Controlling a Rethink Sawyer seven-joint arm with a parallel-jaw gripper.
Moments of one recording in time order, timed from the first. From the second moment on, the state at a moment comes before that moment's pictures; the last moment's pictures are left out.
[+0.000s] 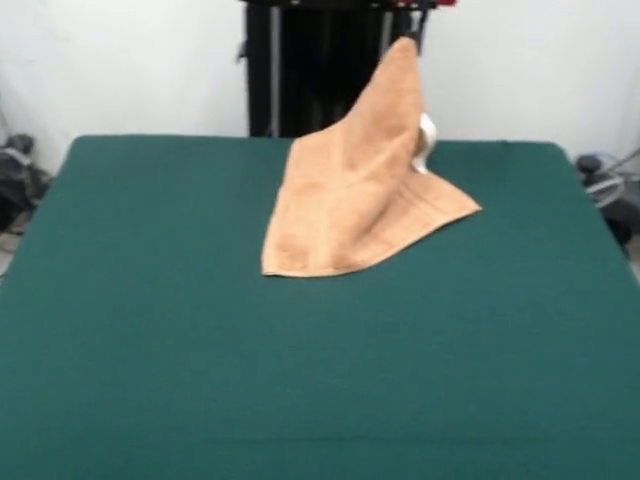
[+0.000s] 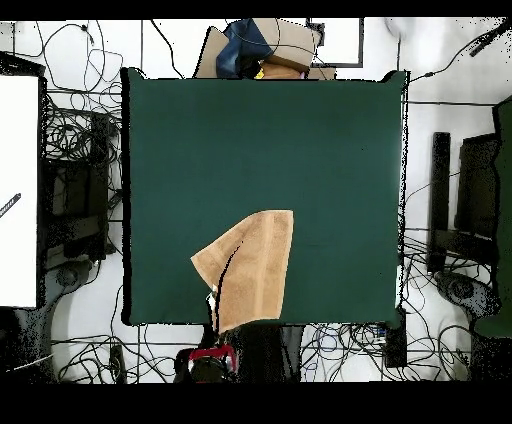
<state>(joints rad) 0.04 -0.68 -0.24 2.63 -0.24 -0.72 1.62</state>
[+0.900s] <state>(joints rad) 0.11 -0.38 -0.24 2.62 -0.16 -0.92 1.77</state>
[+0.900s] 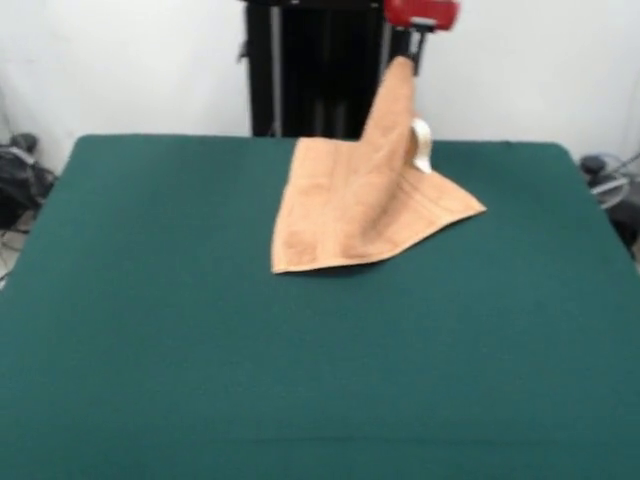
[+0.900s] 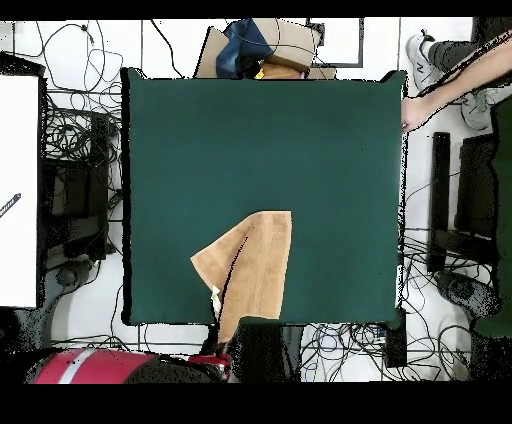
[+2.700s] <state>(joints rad) 0.06 -0.26 -0.24 2.56 -0.19 -1.03 1.77</state>
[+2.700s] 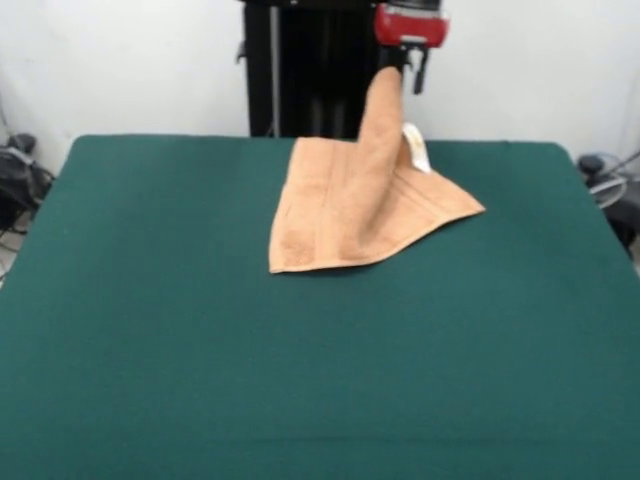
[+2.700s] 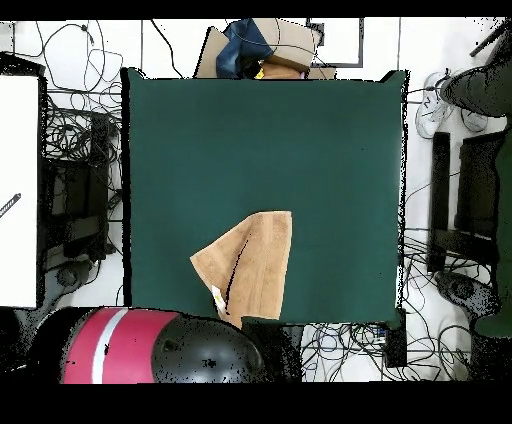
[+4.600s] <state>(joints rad) 0.05 -0.78 -0.22 2.62 -0.20 -0.35 1.77</state>
